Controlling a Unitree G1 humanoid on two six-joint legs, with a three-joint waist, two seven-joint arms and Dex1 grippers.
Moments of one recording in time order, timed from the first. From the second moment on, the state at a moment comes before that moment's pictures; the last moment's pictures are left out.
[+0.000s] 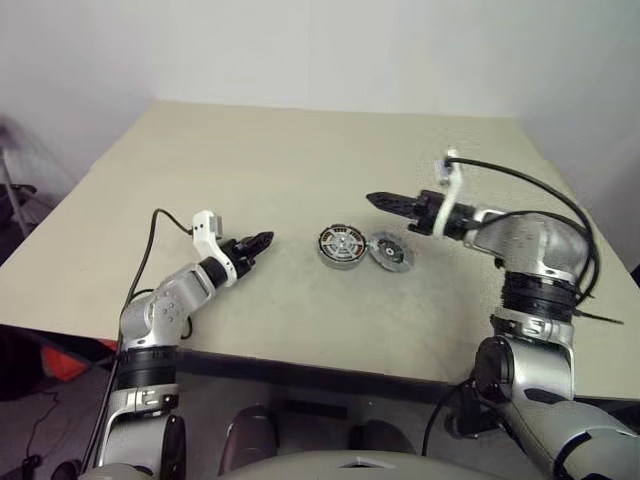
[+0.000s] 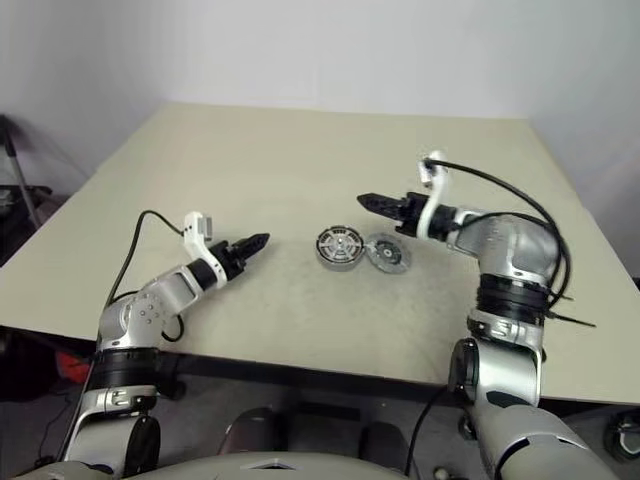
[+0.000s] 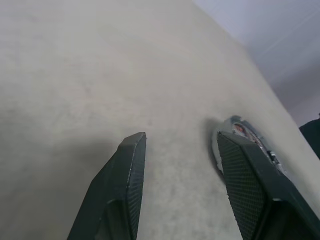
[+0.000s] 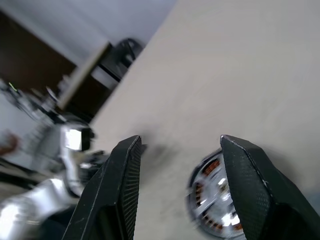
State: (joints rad) left arm -0.37 0.22 0.24 0.15 -0.67 0.78 -0.42; right arm -0.71 -0.29 -0.54 0.04 0.46 1.50 0.73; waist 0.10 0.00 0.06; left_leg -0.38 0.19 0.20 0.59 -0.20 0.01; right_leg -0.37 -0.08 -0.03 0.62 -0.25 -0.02
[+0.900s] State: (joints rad) left arm -0.34 0.23 0.14 0.09 -0.59 0.68 -0.52; right arm -0.39 -0.31 -0.65 0.03 0.55 1.46 0.55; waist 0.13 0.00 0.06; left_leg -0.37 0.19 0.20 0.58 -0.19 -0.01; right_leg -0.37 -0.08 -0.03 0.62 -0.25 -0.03
